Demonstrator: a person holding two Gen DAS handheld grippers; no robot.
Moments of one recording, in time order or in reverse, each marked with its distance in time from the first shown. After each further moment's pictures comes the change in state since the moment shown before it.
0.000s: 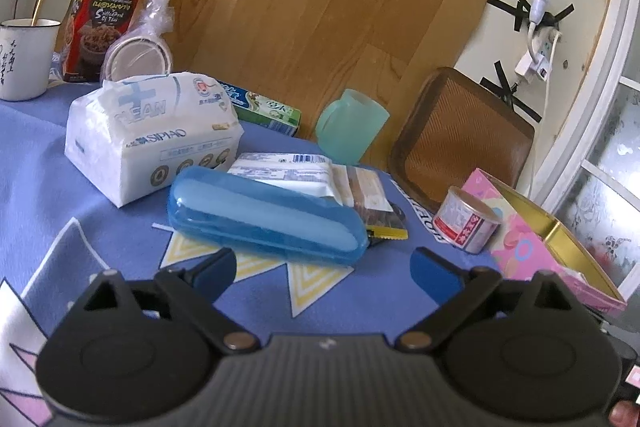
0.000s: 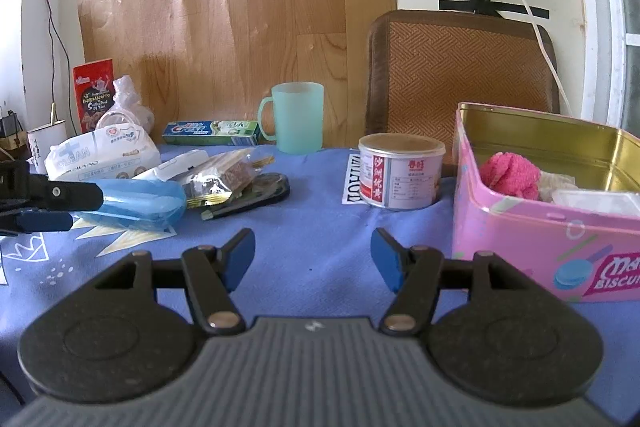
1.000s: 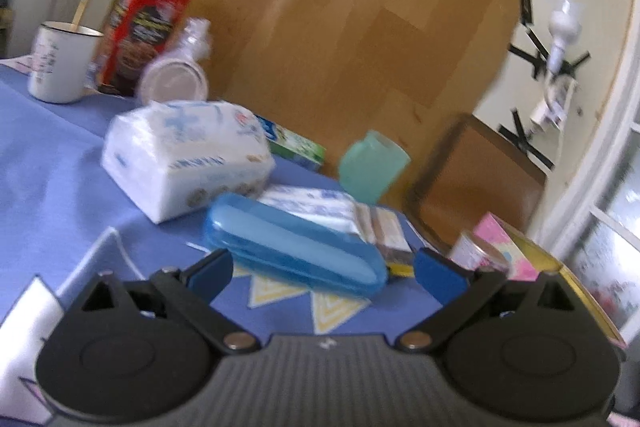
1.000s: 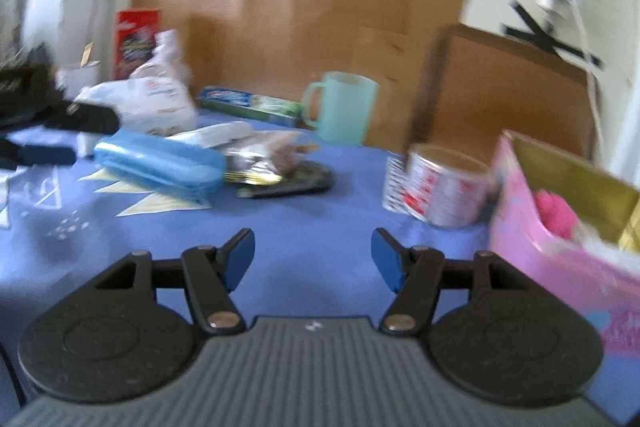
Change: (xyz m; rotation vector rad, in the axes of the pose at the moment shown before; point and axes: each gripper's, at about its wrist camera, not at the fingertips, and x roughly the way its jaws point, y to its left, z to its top) left arm -0.019 0.012 -0.001 -0.091 -0.130 0.054; right arm 0.017 0.037 0.004 -0.240 0.037 0.067
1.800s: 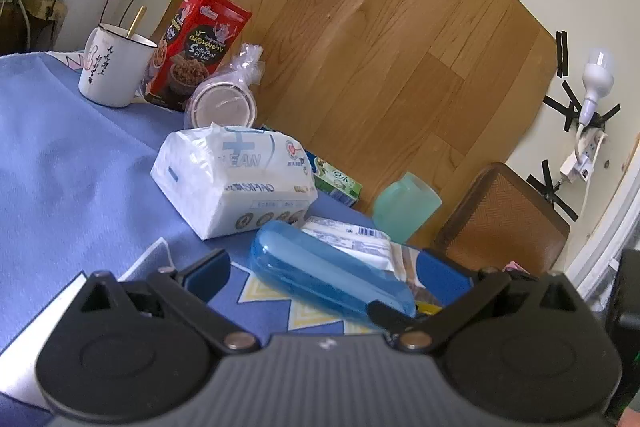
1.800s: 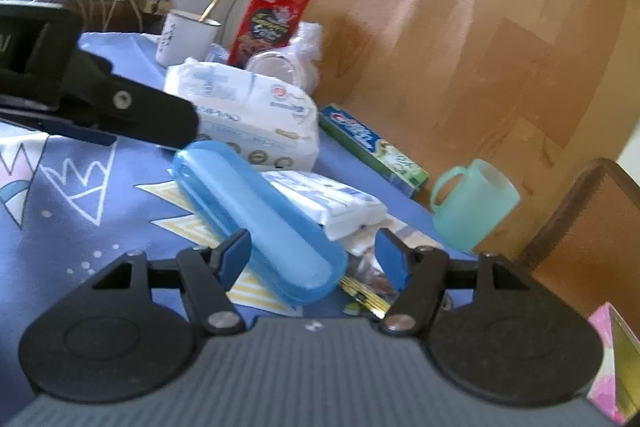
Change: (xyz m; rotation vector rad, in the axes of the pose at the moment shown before) left arm -0.012 0.017 0.003 -0.102 -0.095 0.068; right arm 0.062 0.066 0.051 -0.393 -0.023 0.244
